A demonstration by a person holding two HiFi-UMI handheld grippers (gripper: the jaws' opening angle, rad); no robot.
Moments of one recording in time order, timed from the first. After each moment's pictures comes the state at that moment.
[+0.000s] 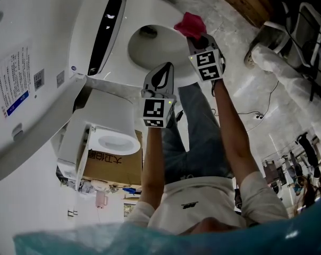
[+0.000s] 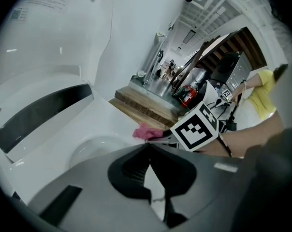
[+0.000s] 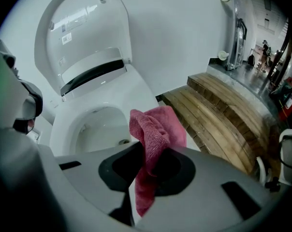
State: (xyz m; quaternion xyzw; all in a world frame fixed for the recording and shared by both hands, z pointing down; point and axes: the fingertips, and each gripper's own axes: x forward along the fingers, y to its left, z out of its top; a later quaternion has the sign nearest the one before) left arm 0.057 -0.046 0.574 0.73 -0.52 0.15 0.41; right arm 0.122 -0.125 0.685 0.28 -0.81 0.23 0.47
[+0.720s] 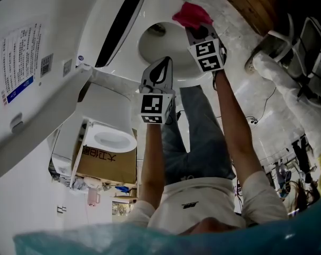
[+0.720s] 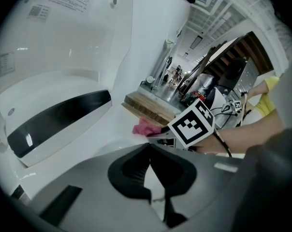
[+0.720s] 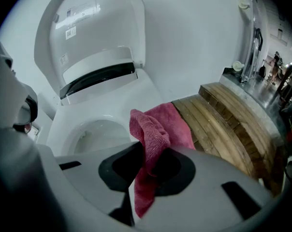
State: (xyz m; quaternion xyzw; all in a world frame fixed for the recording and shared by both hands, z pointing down) left arm 0.002 -0.050 0.578 0.71 -0.56 0.13 0.41; right arm 0.050 -0.150 0.686 0.24 -0.83 0.19 0.47
